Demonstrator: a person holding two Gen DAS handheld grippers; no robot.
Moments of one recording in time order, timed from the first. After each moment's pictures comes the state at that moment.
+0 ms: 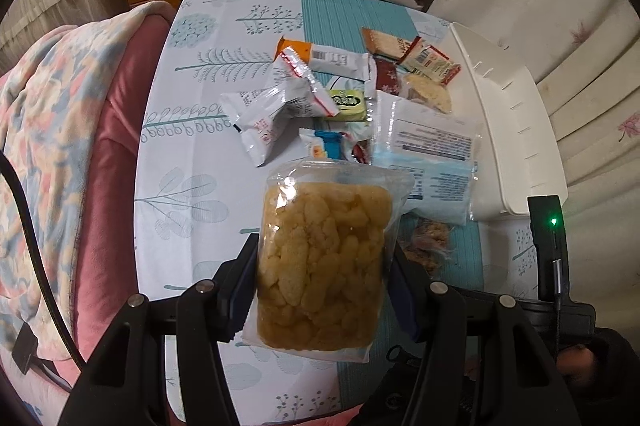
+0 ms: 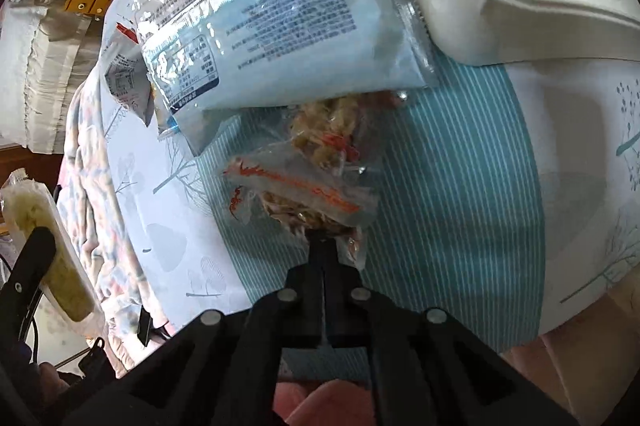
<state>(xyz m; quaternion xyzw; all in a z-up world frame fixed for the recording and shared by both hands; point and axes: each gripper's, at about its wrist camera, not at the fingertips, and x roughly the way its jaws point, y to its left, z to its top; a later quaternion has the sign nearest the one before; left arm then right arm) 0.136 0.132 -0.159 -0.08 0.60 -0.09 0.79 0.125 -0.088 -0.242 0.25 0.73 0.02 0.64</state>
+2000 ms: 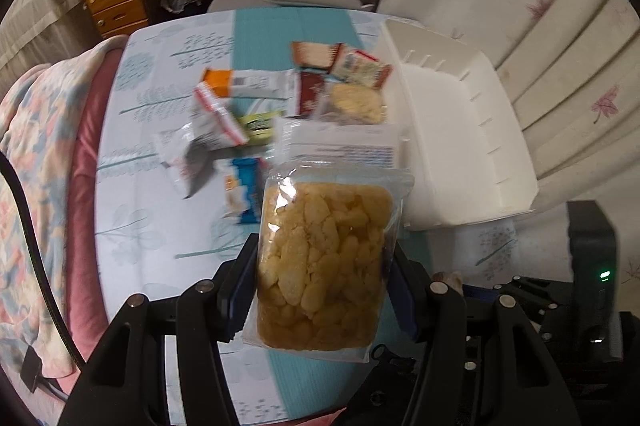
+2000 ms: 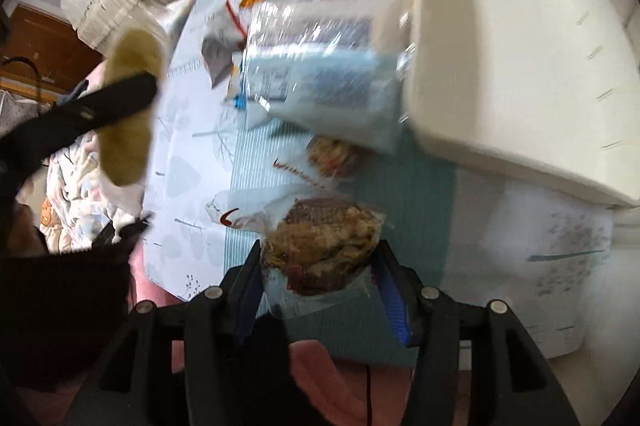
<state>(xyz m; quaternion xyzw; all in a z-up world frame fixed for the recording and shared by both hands) 0.150 0.039 -0.124 -0.05 0.58 -0.13 0.80 0.116 -0.130 -0.162 0.09 0.68 0.16 0.71</state>
